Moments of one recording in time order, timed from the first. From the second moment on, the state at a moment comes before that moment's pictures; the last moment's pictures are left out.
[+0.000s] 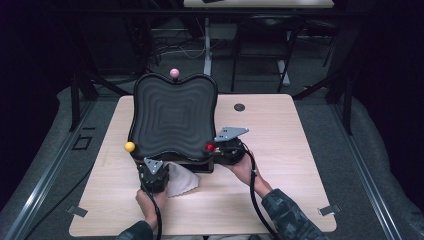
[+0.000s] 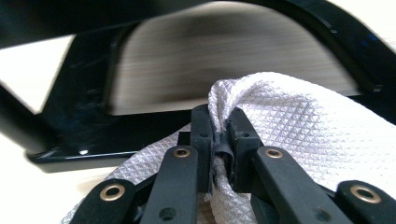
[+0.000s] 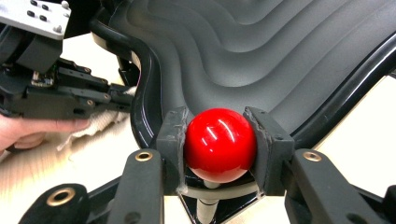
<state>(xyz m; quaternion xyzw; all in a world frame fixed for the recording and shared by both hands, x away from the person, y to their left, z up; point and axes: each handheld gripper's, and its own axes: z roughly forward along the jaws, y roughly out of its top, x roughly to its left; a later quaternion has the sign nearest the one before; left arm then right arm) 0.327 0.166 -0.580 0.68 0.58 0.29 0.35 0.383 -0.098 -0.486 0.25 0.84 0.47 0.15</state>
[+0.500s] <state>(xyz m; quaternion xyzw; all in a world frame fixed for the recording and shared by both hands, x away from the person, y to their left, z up) 0.329 0.212 -0.577 0.63 0.63 0.30 0.33 0.383 -0.098 -0.486 0.25 0.84 0.47 0.15</state>
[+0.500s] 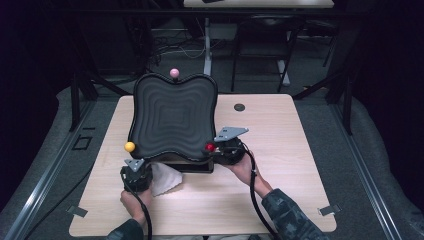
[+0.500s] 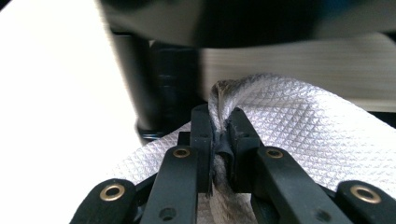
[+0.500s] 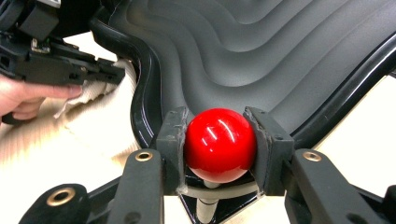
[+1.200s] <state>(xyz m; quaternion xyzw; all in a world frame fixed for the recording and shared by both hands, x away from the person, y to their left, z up) 0.329 0.209 -0.579 0.63 0.63 0.30 0.32 0.383 -0.097 -0.486 0.24 0.84 0.46 0.15</state>
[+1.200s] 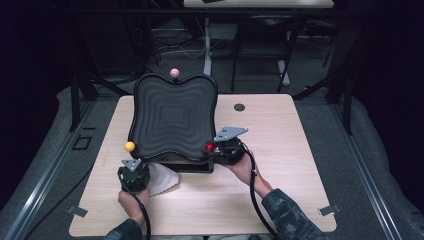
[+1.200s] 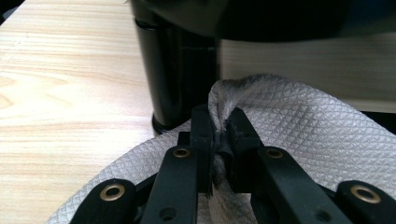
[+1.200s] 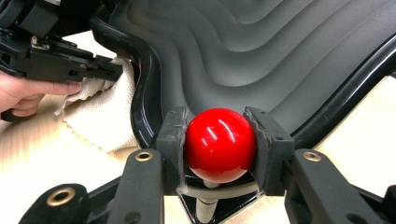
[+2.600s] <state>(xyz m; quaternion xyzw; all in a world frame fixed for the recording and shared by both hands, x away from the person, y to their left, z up) 0.321 0.087 -0.586 0.72 0.53 0.24 0.39 0.384 -0.098 -0.486 0.24 0.84 0.46 0.15</state>
